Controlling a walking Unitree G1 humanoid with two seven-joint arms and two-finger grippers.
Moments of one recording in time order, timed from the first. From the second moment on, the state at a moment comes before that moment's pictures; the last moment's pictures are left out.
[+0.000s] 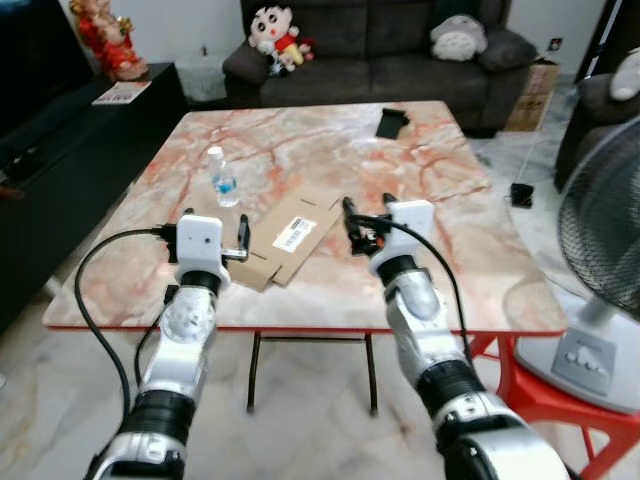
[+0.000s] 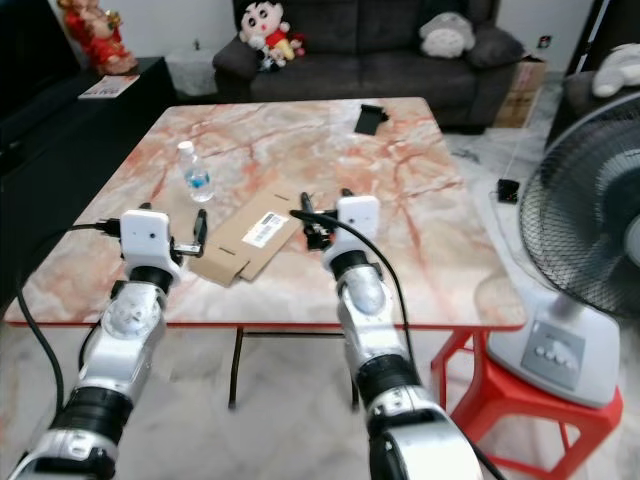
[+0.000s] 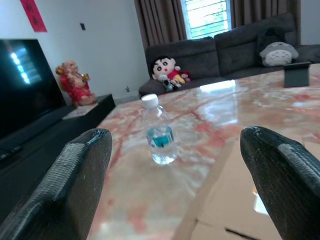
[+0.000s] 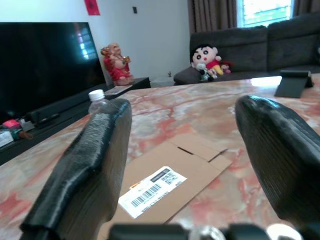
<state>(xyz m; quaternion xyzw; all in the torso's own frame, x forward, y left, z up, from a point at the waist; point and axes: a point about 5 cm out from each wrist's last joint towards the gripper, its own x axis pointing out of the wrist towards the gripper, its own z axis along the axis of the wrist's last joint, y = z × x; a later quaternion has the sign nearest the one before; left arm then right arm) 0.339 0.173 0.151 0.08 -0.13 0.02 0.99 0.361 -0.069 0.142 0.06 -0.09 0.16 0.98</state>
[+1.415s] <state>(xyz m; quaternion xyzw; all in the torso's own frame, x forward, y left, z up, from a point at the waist) 0.353 0.163 0.143 0.10 -0.07 -0.01 0.99 0.363 -0.081 0.141 0.05 -0.09 0.14 0.98</state>
